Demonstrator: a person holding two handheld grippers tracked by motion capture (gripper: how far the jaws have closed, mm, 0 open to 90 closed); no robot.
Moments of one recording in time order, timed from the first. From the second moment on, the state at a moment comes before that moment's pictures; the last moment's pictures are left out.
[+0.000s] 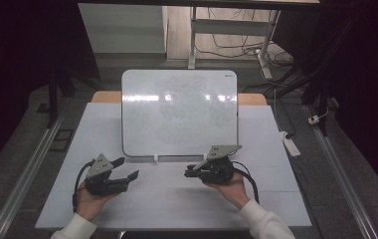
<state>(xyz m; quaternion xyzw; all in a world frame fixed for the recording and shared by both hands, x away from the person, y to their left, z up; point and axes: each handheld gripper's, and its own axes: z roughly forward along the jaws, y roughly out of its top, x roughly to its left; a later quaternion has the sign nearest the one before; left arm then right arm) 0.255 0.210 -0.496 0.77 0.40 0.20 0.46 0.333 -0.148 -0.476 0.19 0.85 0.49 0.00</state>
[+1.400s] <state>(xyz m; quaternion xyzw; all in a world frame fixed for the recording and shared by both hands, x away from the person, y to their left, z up) 0.285 0.080 -0.445 0.82 0.23 0.15 0.50 0.332 -0.121 -0.481 0.17 0.86 0.49 -0.05</state>
